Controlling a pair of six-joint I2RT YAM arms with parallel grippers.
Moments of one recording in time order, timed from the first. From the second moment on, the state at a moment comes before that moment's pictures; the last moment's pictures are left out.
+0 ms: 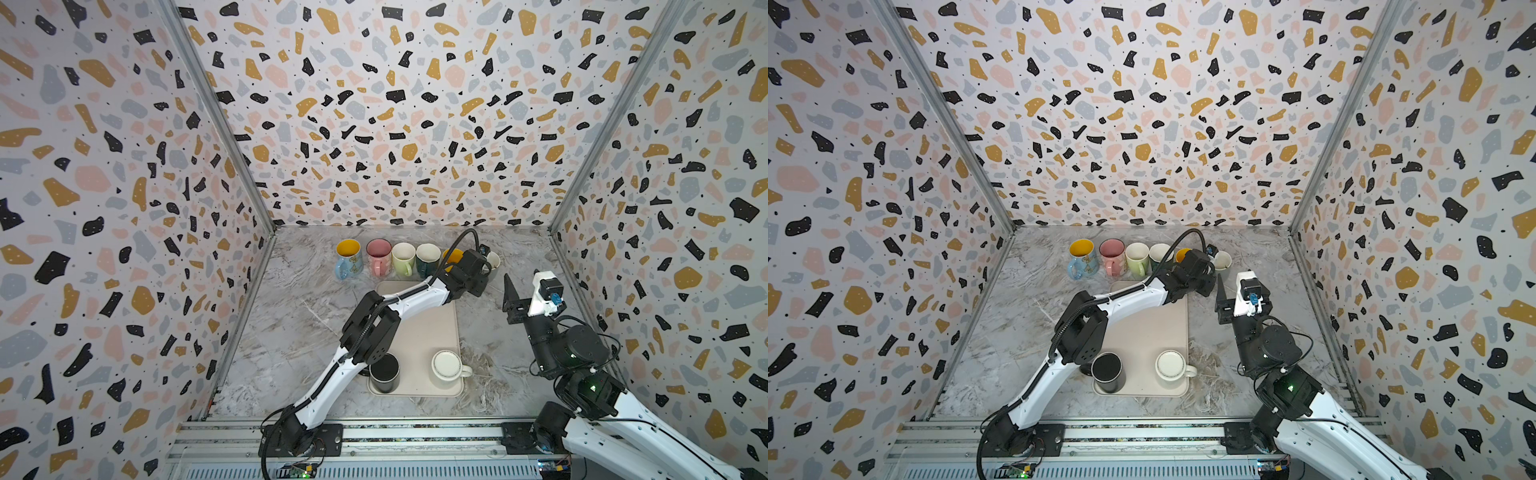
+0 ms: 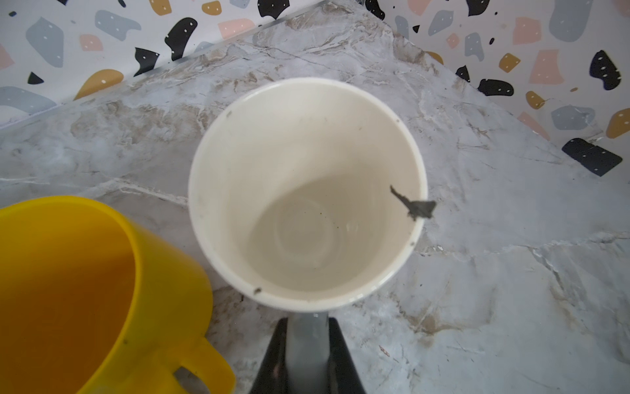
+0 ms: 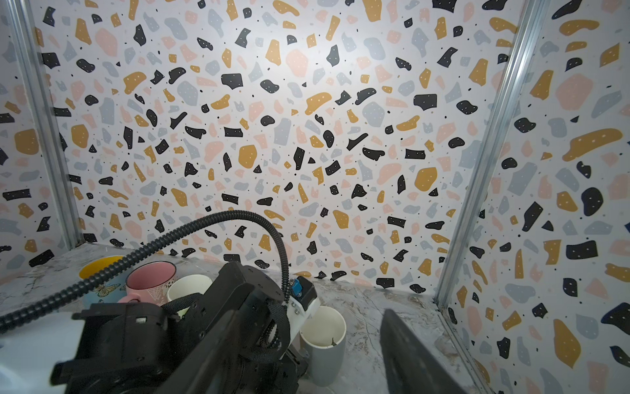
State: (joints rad) left arm -0.90 2.45 2.10 -0.28 -0.08 -0.17; right arm 0.82 0.57 0.61 0.15 0.66 -0.21
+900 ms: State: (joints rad) left arm -0.90 2.52 2.15 -0.29 -0.21 -0.17; right arm 0.79 0.59 0.61 0.13 0.62 -0.18
